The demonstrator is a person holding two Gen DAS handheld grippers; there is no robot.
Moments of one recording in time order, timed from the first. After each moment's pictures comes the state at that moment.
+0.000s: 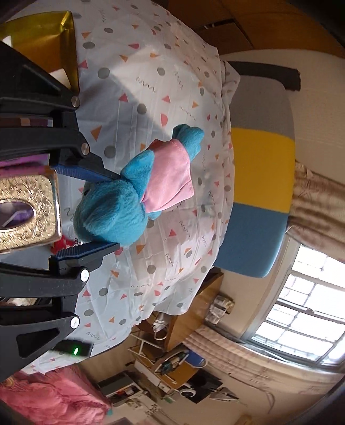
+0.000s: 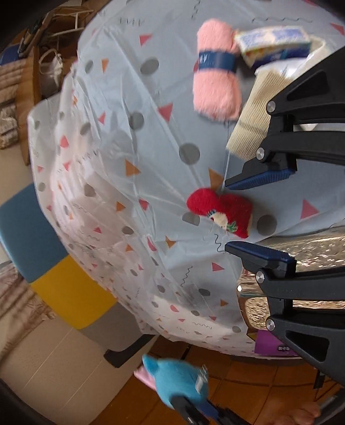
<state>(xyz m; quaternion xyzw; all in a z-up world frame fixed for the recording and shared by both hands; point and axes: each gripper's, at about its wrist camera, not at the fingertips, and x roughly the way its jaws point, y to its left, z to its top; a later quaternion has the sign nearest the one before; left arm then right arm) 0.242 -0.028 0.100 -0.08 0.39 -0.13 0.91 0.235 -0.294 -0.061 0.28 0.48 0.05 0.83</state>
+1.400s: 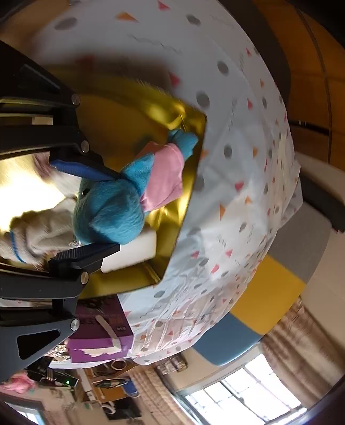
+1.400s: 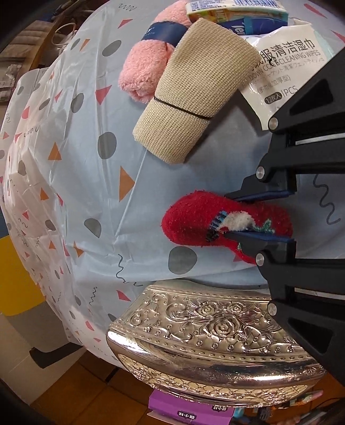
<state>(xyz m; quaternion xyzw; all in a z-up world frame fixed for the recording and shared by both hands) 0.129 0.247 -0.045 -0.25 0.44 0.01 0.86 0.176 -0.264 -0.121 0.13 0.56 0.07 0.81</state>
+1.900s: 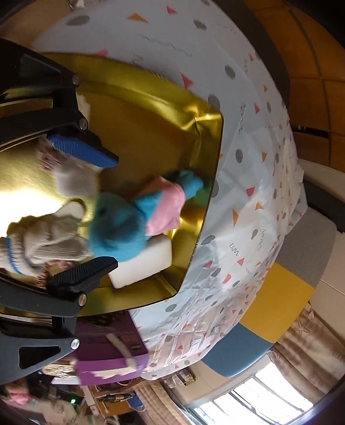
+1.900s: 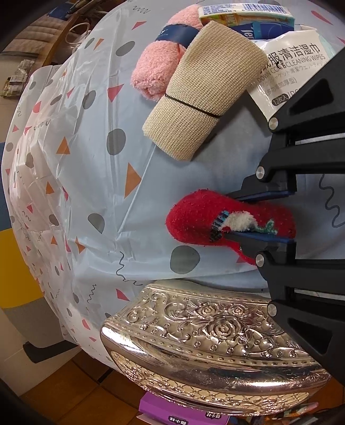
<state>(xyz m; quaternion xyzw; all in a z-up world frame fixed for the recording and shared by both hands) 0.109 0.227 -0.060 -0.22 0.45 0.05 0.86 0.179 -0.251 -0.119 0.10 0.55 0.06 0.83</state>
